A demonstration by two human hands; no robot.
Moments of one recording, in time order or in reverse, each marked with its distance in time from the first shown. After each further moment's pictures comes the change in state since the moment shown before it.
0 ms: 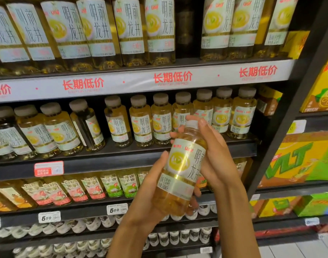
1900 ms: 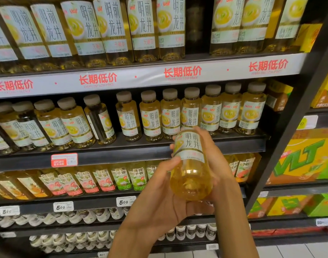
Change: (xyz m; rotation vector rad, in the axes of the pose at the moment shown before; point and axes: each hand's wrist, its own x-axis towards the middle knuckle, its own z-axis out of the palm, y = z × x) left_hand -0.029 0.008 0.022 -0.277 -0.122 0.005; right_hand -0.009 0.022 0.007 0.141 0.152 0.446
